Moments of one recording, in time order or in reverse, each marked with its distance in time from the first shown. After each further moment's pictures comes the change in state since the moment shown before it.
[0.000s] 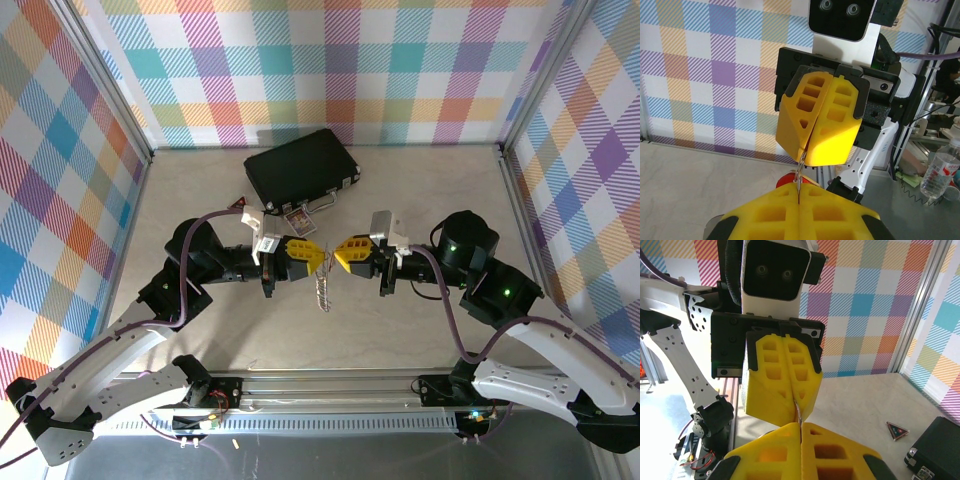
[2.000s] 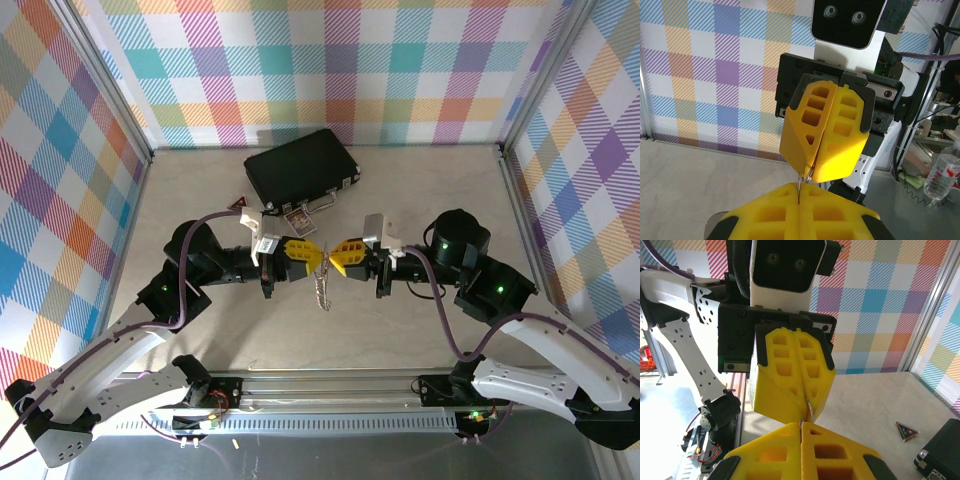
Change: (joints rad) left arm 0.000 -0.012 -0.011 -0.003 -0.012 -0.001; right arm 0.008 0.027 0.000 -0.005 -0.043 -0.025
